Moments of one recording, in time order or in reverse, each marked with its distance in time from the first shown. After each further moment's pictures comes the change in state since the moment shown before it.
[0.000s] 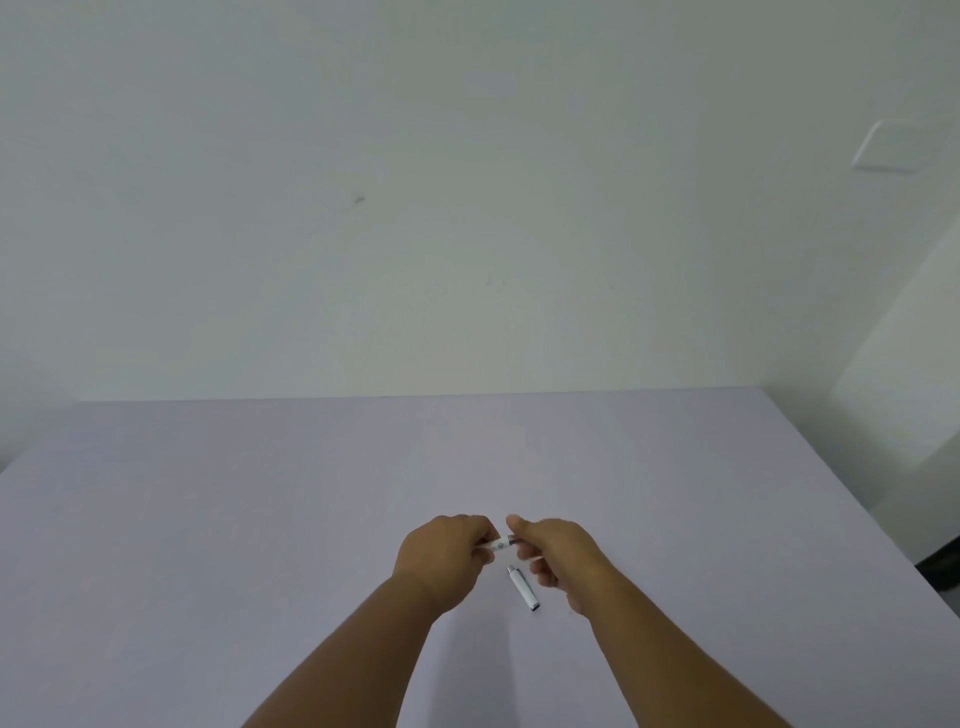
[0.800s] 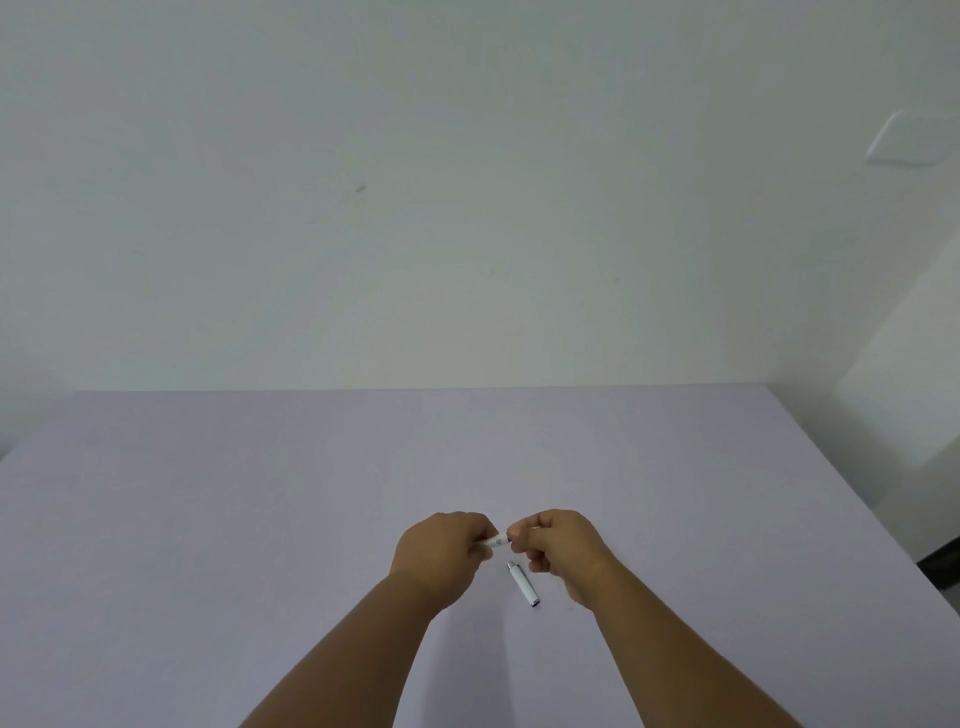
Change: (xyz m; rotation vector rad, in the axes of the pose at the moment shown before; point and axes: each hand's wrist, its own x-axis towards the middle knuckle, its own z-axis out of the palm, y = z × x) left_hand 0.000 -0.006 0.004 -0.035 0.003 -0.014; right_hand 0.005 0.001 -0.004 -0.074 -0.050 -0.123
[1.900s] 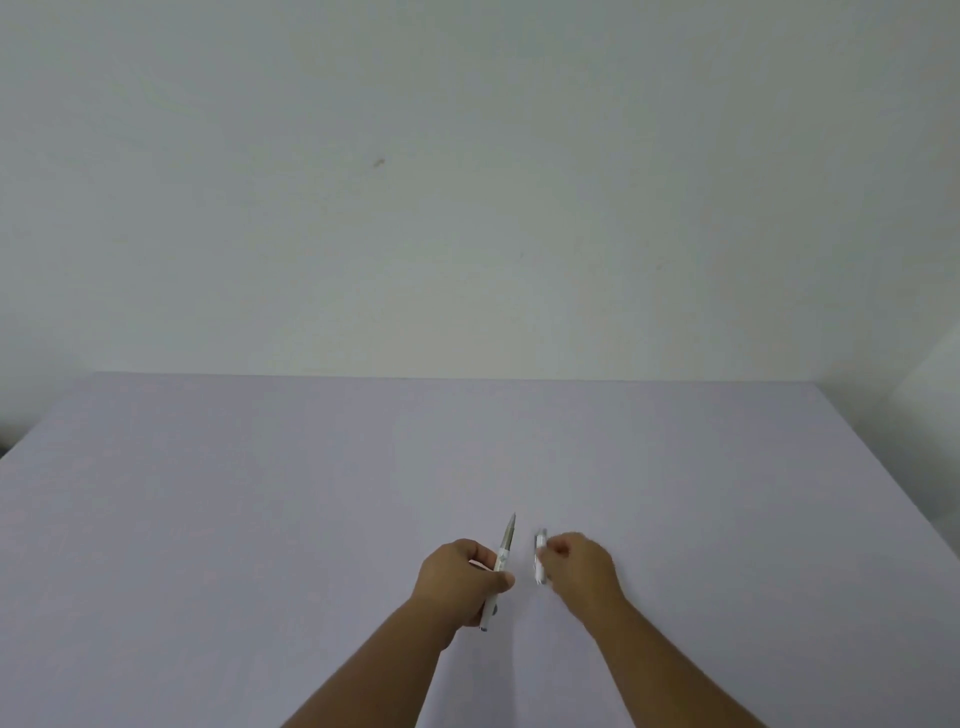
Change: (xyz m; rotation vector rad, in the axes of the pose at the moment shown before) left_hand 0.001 -0.011 0.020 -0.845 -0.149 -0.616; right_hand 0.043 0.044 0.016 -0.472 0.236 -0.021
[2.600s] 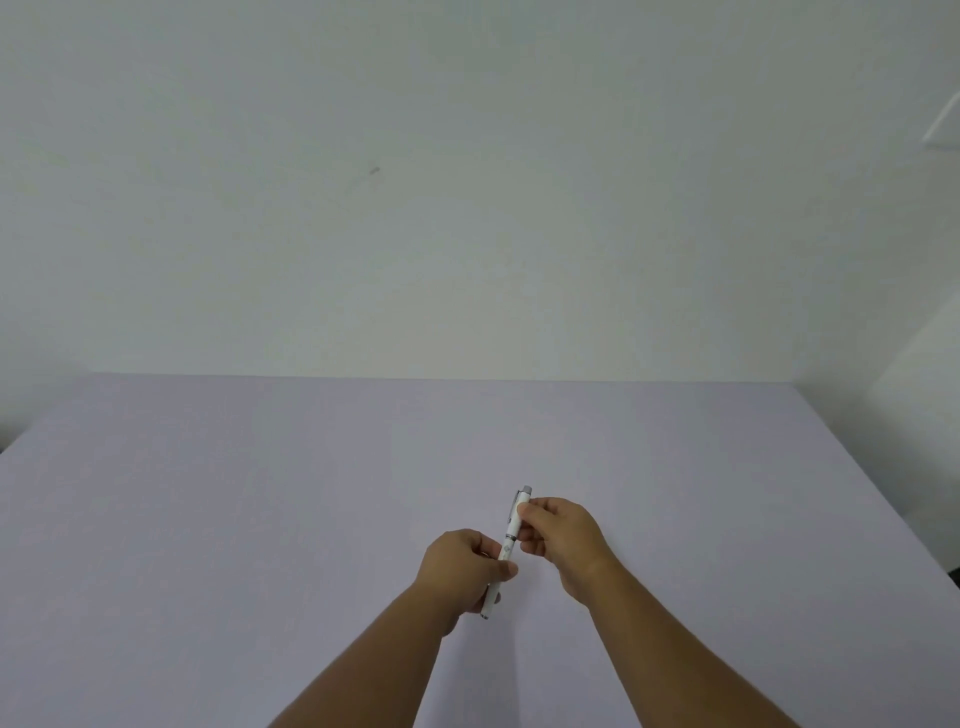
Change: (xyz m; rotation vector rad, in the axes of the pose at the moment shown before) left_hand -0.011 0.008 0.008 -0.006 -0.025 0.037; right_hand -0.016 -0.035 -0.022 0.591 -0.156 -0.001
